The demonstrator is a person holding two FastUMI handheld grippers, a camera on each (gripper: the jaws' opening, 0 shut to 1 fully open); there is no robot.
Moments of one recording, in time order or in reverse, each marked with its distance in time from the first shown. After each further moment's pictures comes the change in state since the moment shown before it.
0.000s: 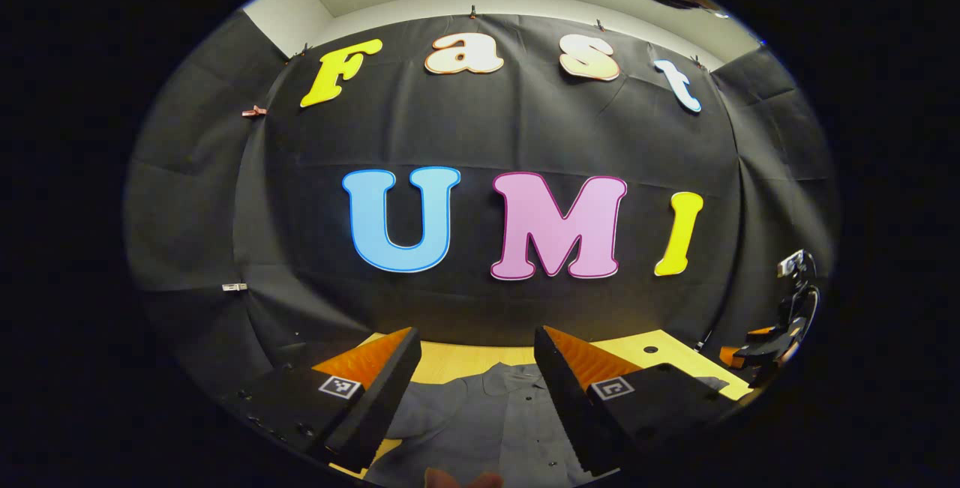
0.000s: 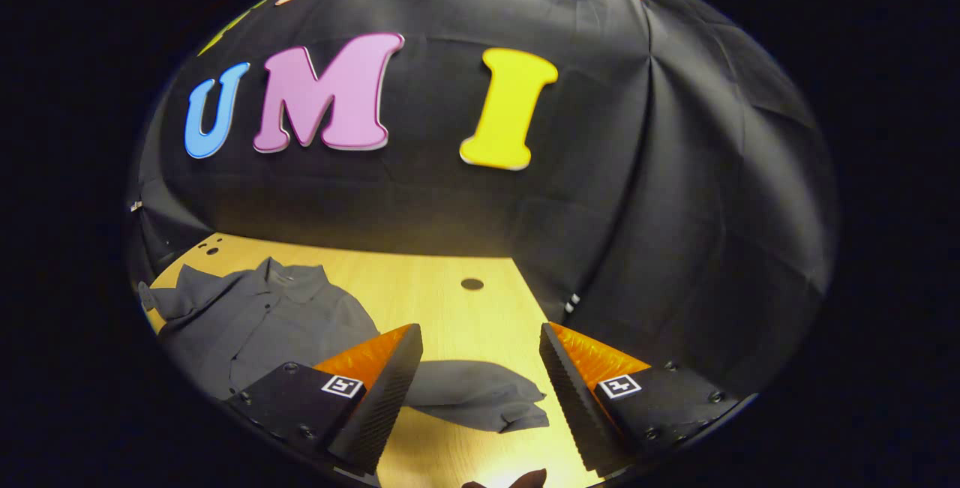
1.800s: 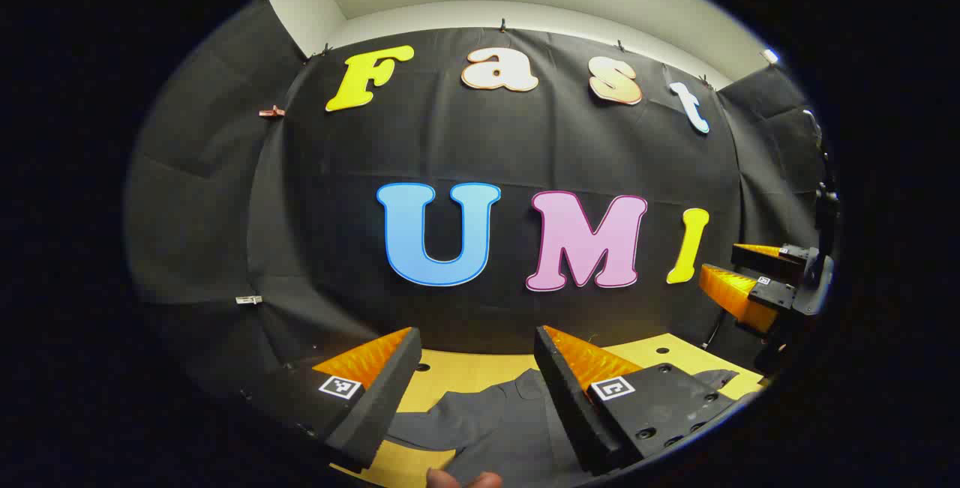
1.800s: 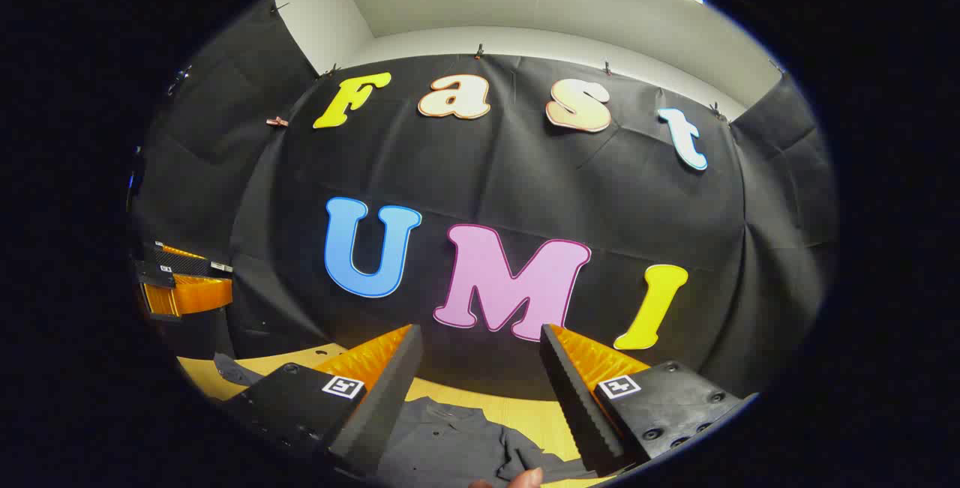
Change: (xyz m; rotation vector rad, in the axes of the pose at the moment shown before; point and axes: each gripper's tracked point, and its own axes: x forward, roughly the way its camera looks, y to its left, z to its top) left arm -0.021 0.124 0.021 -0.021 -0.054 -0.026; right arm -0.251 0.309 0.237 -0.110 -0.643 0.320
